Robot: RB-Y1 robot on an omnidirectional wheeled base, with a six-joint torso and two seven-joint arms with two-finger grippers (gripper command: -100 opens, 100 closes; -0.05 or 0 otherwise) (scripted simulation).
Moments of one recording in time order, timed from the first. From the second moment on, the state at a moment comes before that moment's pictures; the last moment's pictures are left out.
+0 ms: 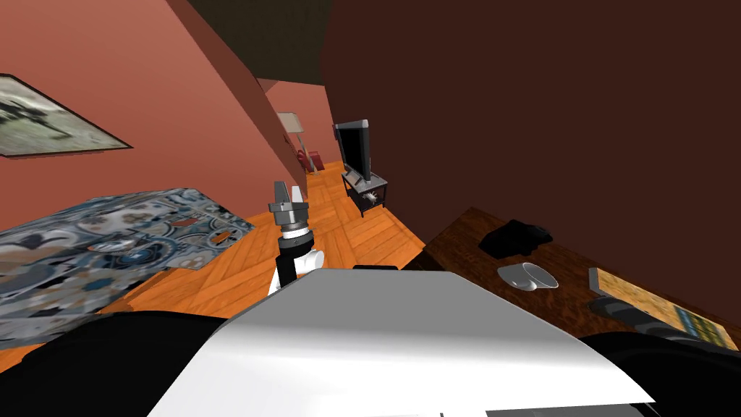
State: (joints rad) left arm 0.47 0.05 0.03 -2.35 0.06 -0.55 -0.12; right arm 1.00 -1.12 -0.32 -1.21 0.03 -0.07 -0.13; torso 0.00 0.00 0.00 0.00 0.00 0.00
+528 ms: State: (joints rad) left arm 0.47 0.05 0.03 -2.35 0.06 -0.55 -0.12; right arm 1.04 -1.13 -0.32 -1.16 -0.01 -0.07 -0.18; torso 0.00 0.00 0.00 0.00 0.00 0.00
